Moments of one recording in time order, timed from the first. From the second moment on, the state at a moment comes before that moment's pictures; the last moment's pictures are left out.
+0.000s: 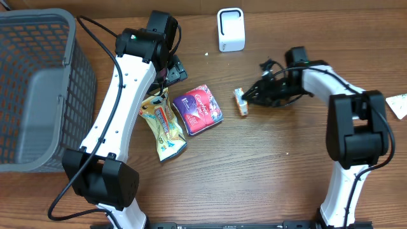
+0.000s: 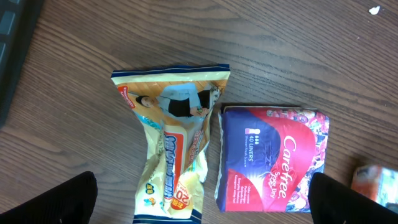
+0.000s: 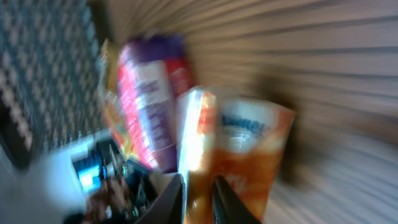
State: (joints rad) left arm -0.26 1.87 1.88 -1.39 -0.19 -0.75; right arm 0.09 2.18 1.46 -0.74 -1.01 0.16
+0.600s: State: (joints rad) left arm -0.26 1.87 1.88 -1.39 -0.19 -0.75; right arm -0.02 2.18 1.81 -1.12 -0.53 0.05
